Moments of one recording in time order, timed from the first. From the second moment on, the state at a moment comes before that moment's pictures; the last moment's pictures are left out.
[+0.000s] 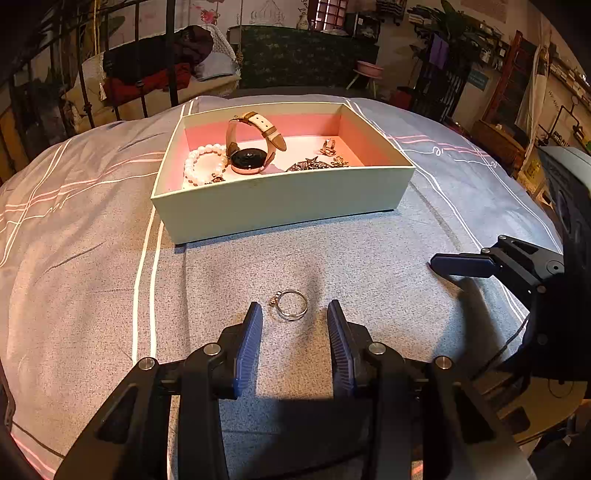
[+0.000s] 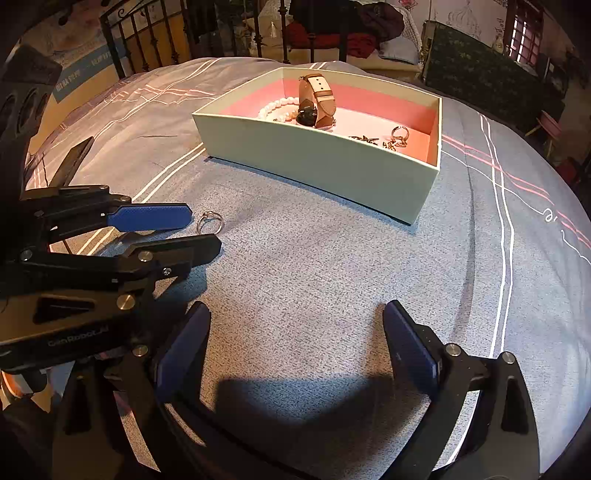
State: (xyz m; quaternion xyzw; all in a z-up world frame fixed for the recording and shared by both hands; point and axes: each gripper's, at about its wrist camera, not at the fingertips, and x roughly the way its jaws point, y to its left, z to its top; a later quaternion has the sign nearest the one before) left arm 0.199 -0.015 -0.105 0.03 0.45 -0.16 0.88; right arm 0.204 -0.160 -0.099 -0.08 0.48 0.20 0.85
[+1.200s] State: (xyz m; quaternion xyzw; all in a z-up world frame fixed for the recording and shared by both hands) left arm 0.284 -0.009 -0.029 -0.01 0.40 -0.12 0.91; right arm 0.277 -0.167 -0.019 -0.05 0.39 0.19 0.90
